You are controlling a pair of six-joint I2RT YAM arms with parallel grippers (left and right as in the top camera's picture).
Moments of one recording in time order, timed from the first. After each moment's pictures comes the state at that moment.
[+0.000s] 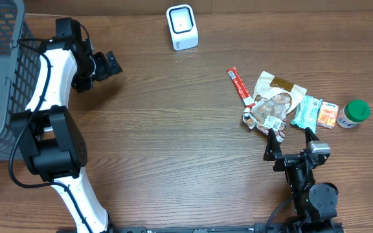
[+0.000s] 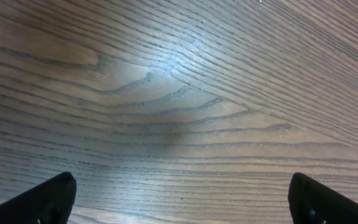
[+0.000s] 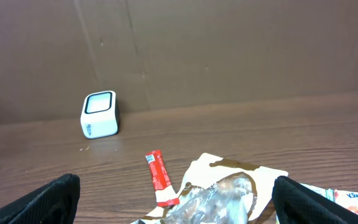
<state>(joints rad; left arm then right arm) 0.14 2.14 1.79 -0.96 0.22 -0.31 0.16 0.01 0.02 -0.02 0.09 0.14</state>
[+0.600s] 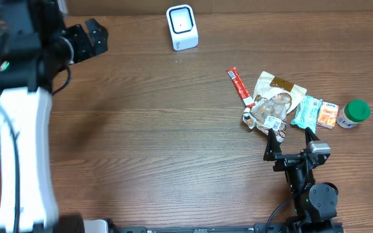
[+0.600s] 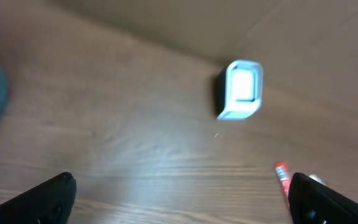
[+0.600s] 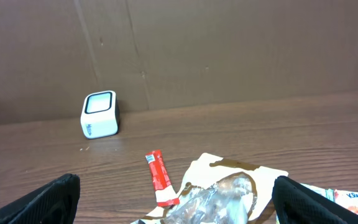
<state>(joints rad) 0.10 1.57 1.80 -0.96 0.21 -0.31 0.16 0.01 0.02 -0.02 0.09 0.14</state>
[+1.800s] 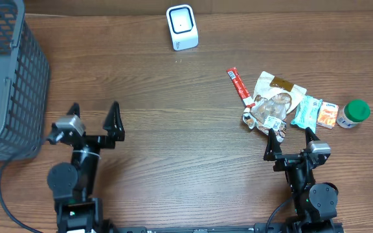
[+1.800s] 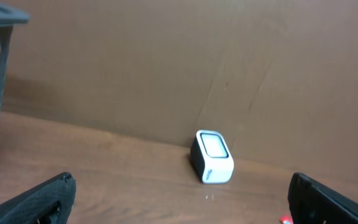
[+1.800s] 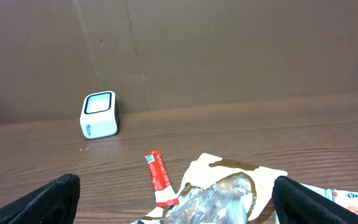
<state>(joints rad) 0.10 0.60 0.23 0.44 0.21 -0.32 0.16 0.01 0.02 -0.02 0.09 0.14</state>
